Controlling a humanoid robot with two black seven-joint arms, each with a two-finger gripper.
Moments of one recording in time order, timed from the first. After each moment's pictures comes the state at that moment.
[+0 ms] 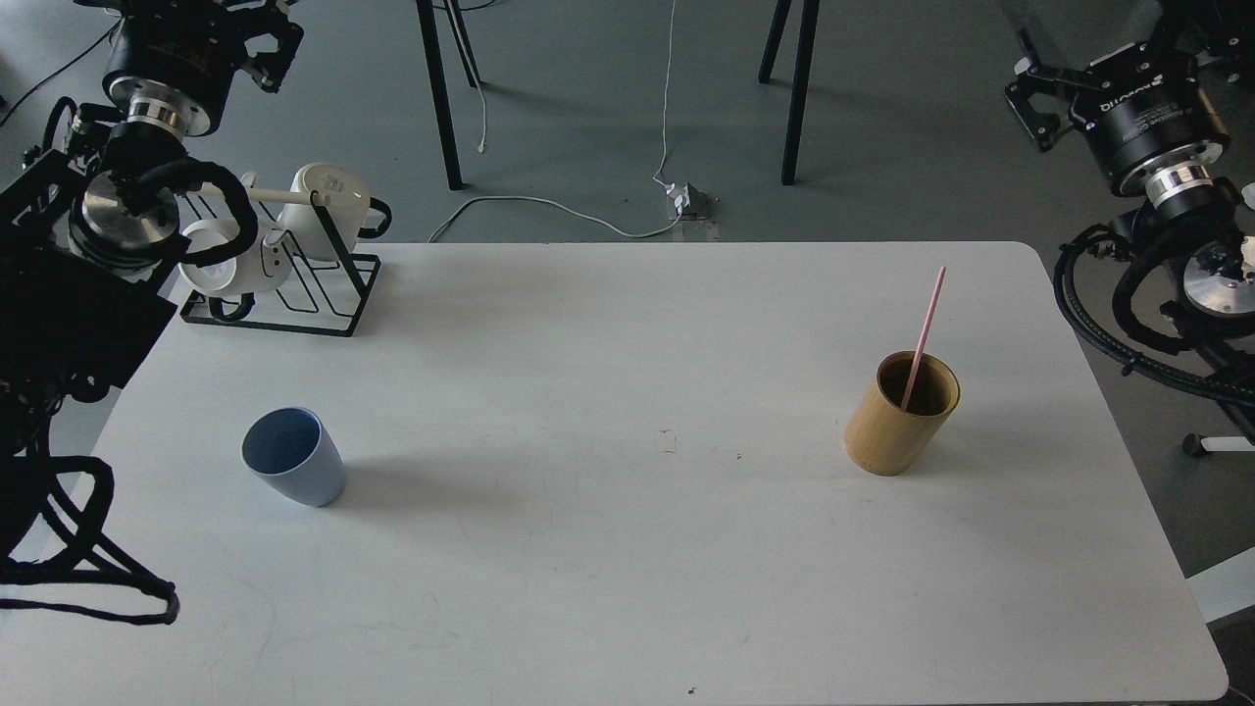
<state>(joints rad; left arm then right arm) -1.06 0.33 -0.69 -0.39 -0.40 -0.49 -0.24 0.91 -0.56 0.56 0.76 0.59 0.49 0.26</state>
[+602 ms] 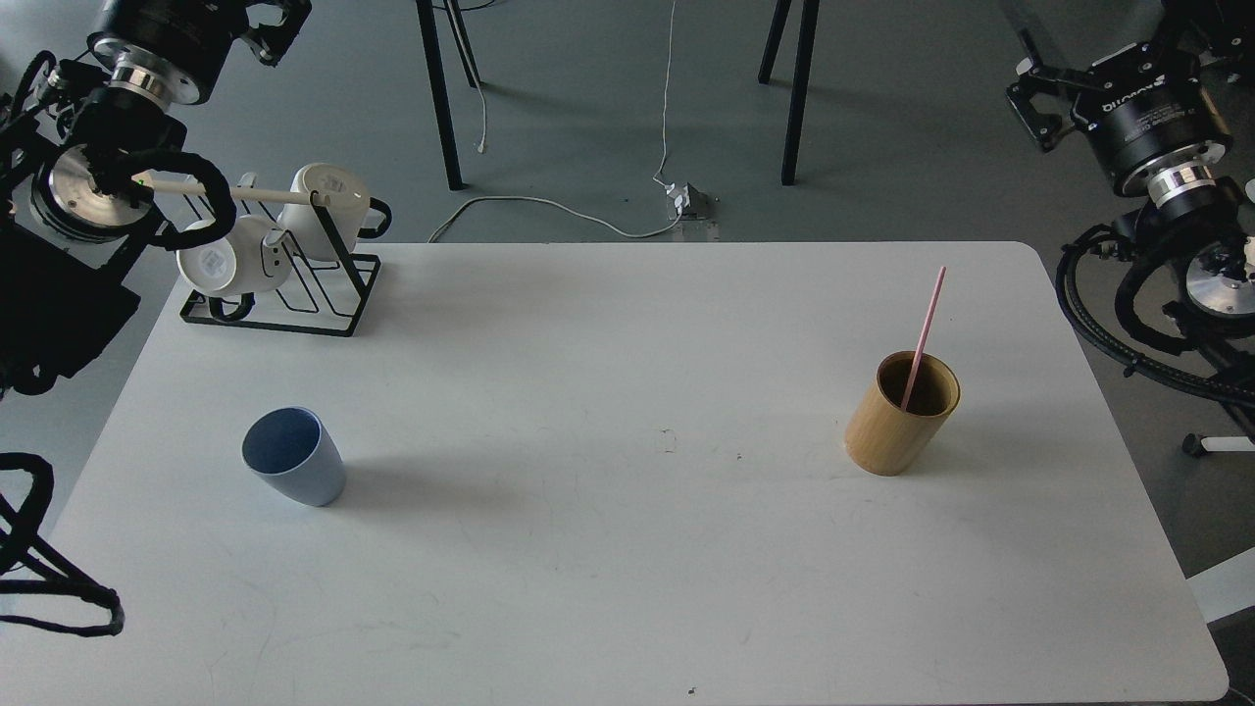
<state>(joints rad) -1.06 0.49 -0.65 -0.65 -0.16 -0.49 -0.24 0.91 -0.57 0.57 0.76 0.58 0.49 0.26</state>
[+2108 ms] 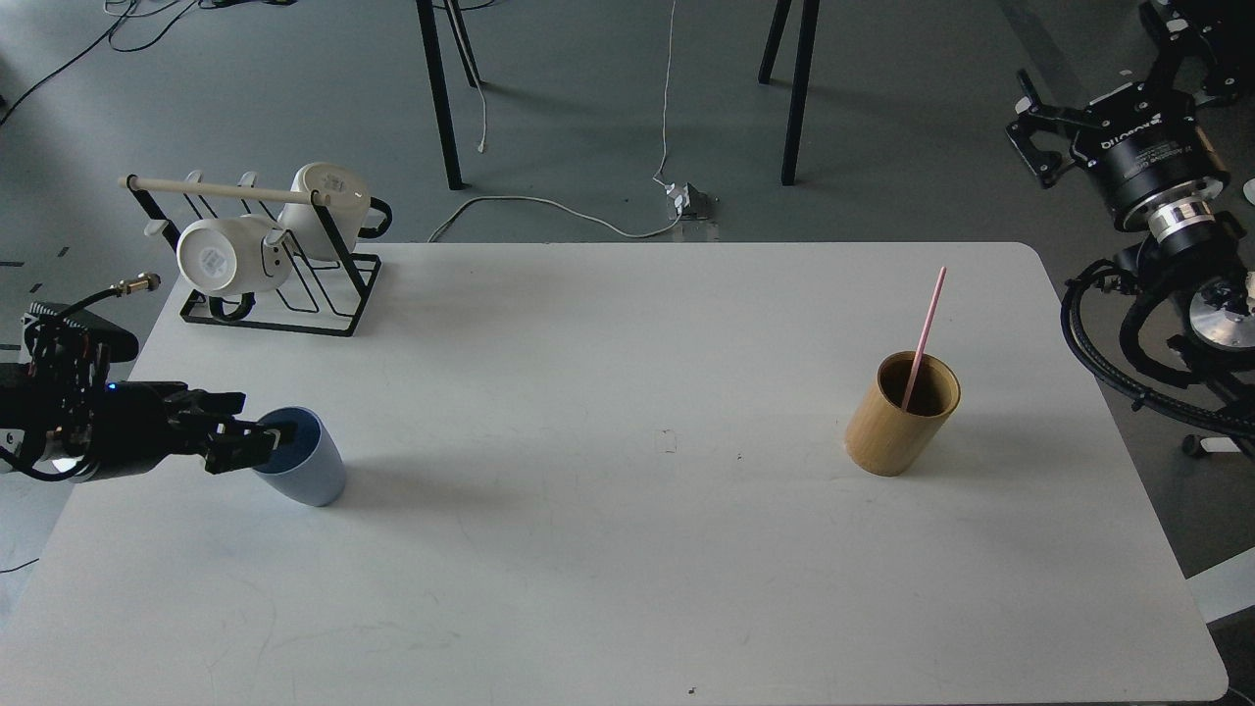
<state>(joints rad) -0.68 0.96 -0.30 -1.10 1.85 -0.22 -0.46 0.84 -0.60 0.57 0.81 0.58 0.49 0.27</state>
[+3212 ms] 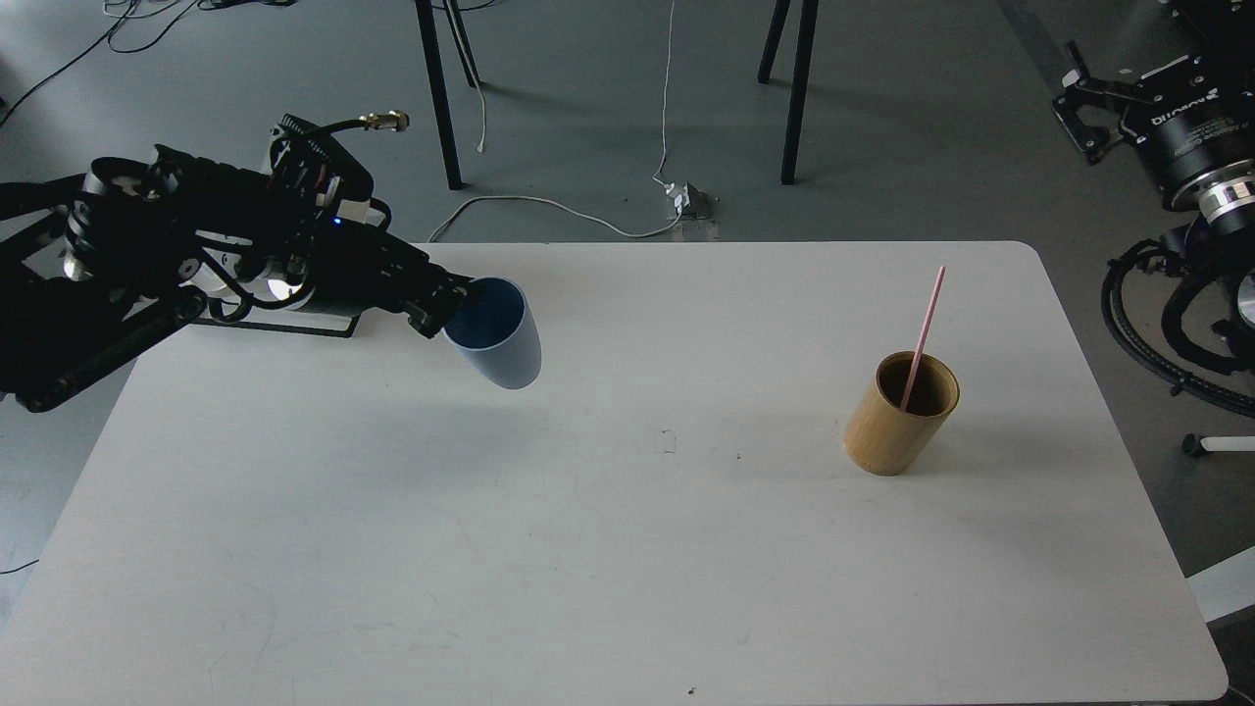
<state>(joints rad) -1.16 0.57 -0.26 -1.15 2.07 -0.49 -0.49 0.85 -0.66 0.60 0.81 0.57 0.49 0.27</state>
